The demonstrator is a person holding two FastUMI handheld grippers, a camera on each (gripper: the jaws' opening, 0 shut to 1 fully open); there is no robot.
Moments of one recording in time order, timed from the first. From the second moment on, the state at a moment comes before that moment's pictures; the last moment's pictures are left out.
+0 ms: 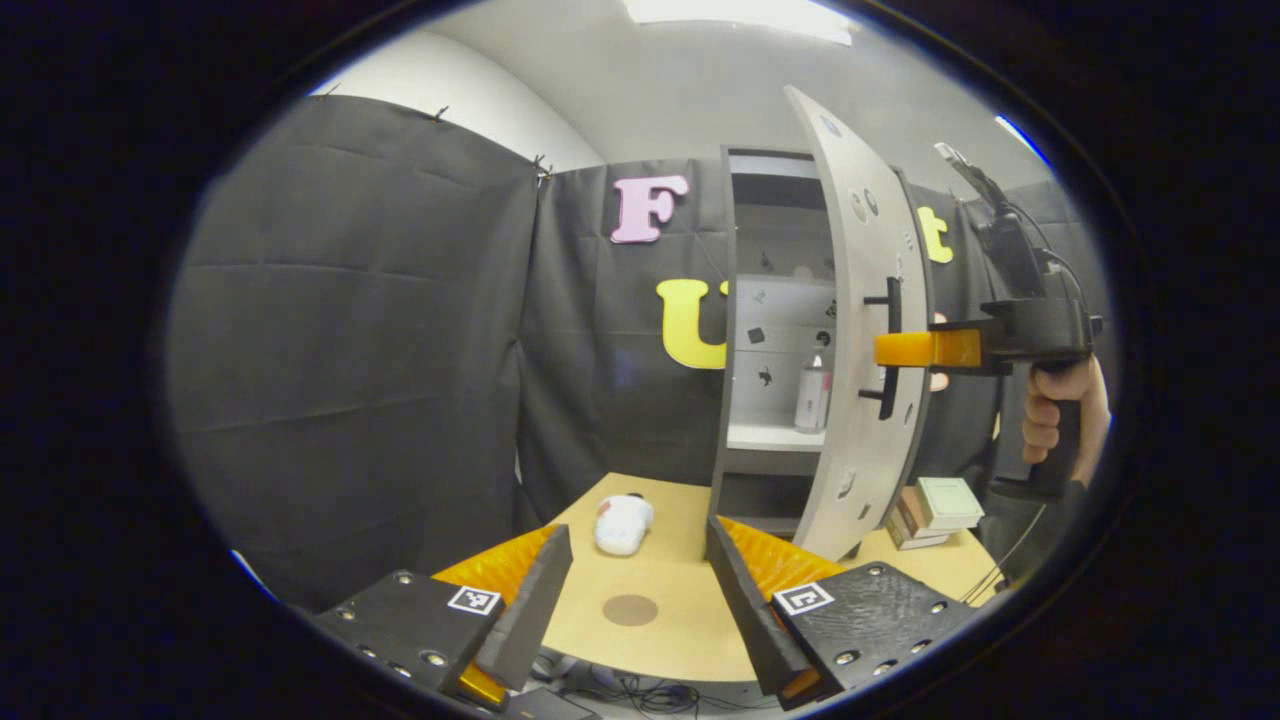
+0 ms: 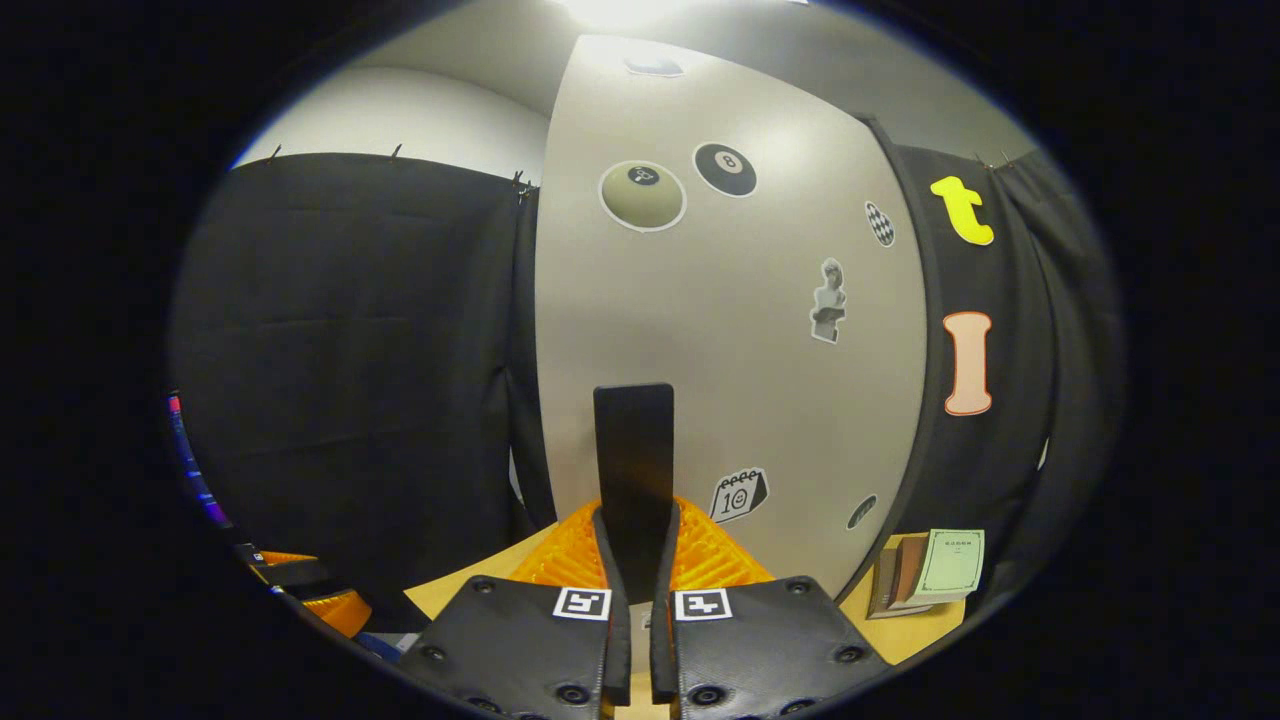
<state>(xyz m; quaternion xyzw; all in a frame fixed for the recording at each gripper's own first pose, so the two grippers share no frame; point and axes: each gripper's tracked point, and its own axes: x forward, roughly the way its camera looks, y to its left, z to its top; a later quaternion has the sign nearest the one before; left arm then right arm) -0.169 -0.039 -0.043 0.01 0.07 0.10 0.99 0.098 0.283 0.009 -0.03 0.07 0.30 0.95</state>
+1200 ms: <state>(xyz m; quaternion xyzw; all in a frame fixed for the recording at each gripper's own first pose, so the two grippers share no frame) -0.114 -0.175 -0.074 0.00 0.12 -0.03 0.99 0.092 0.213 0.013 0.08 0.09 0.17 0.98</state>
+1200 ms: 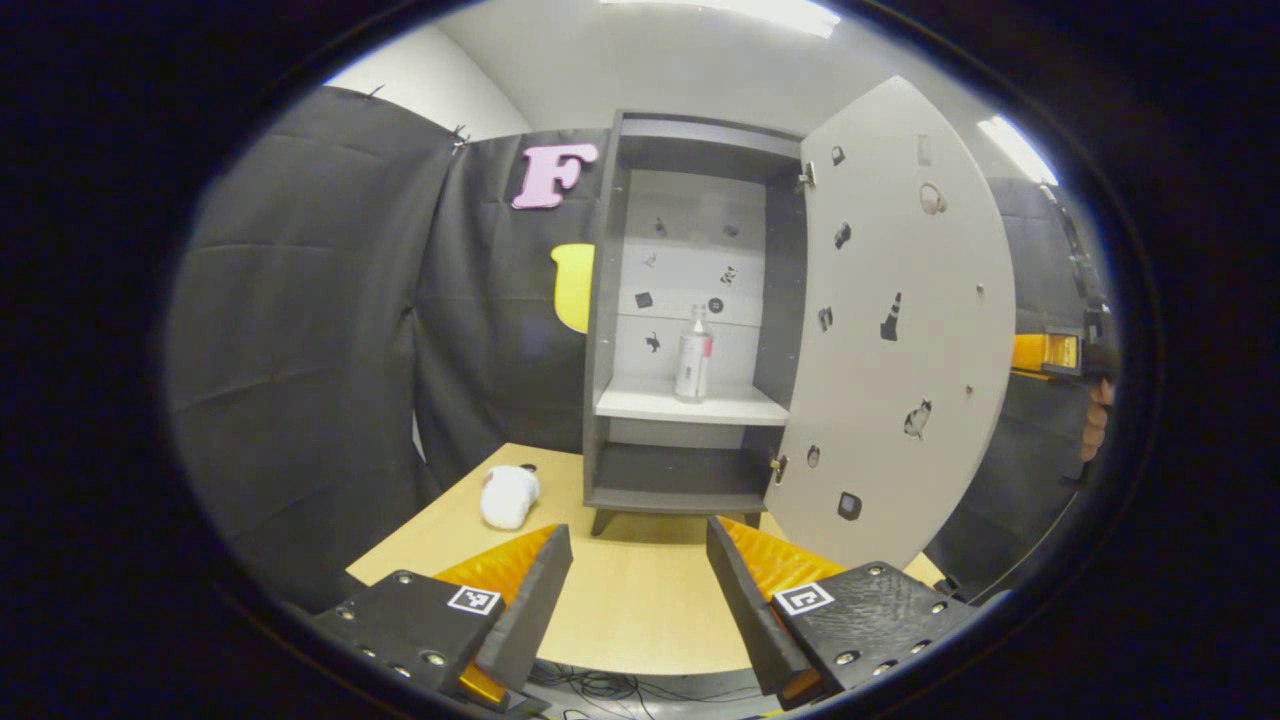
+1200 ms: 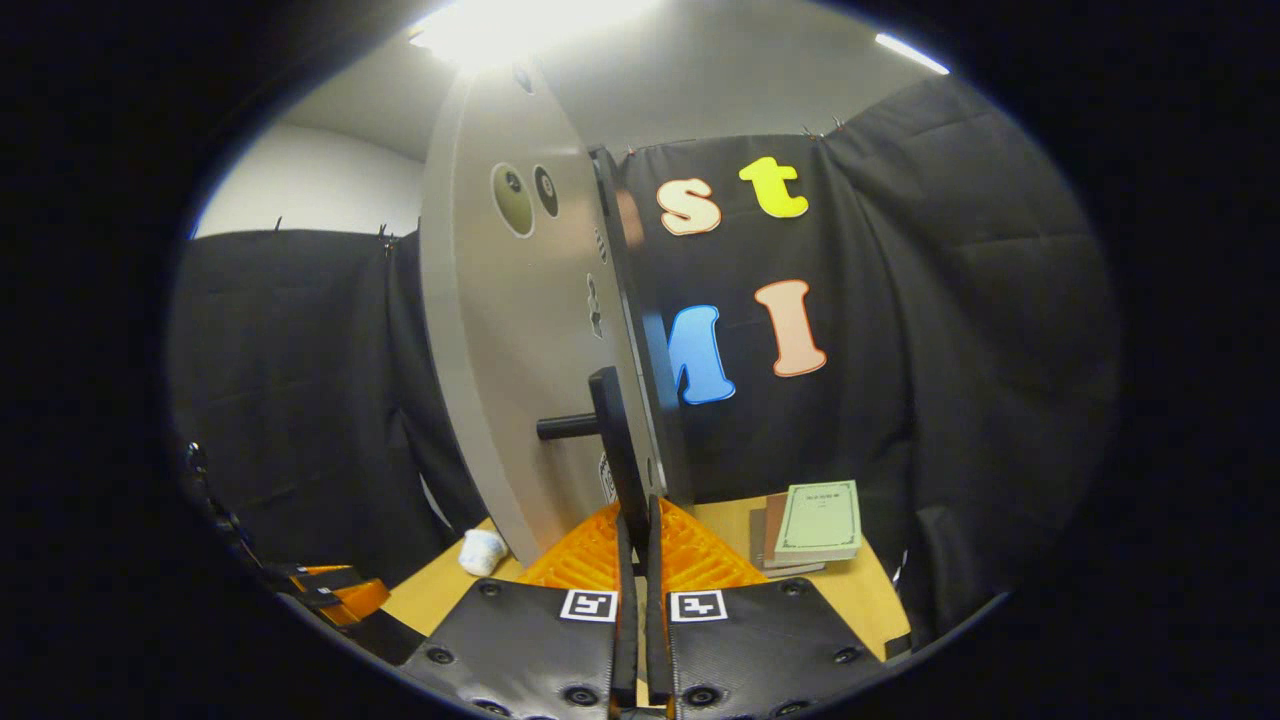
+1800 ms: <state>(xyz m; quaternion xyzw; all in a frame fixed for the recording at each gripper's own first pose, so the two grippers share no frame) -0.016 -0.161 -0.090 -0.02 0.14 -0.14 0.98 0.048 0.167 0.038 0.11 0.04 0.06 0.99</state>
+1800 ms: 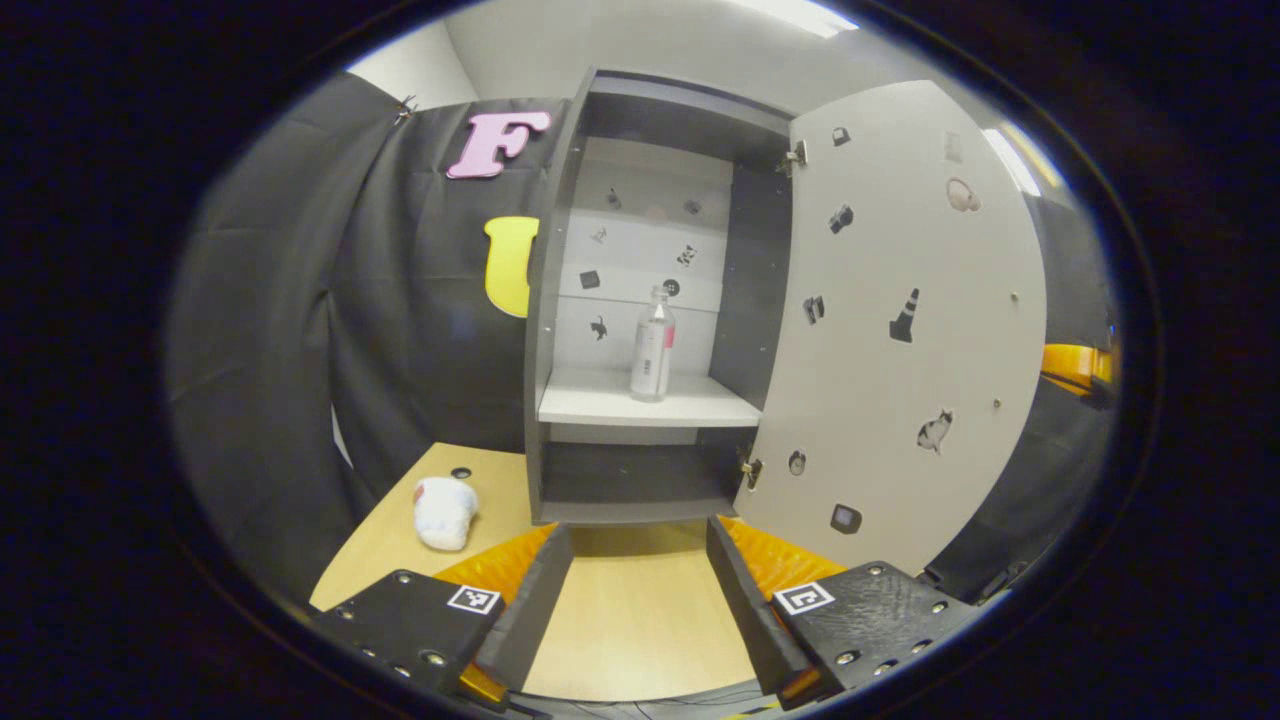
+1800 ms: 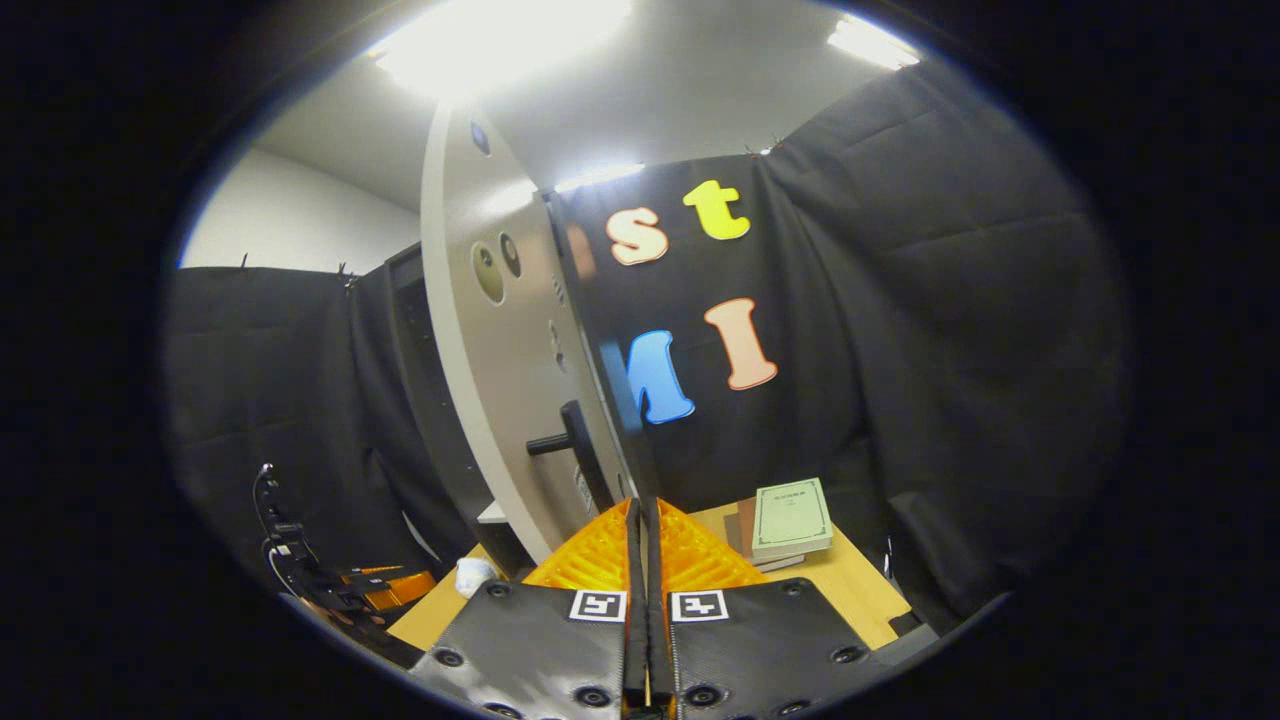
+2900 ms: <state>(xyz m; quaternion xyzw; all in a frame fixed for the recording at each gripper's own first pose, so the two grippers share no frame) 0.137 -0.156 -0.004 -0.02 0.06 -0.22 0.97 0.102 0.069 0.050 0.06 0.01 -0.19 0.98</state>
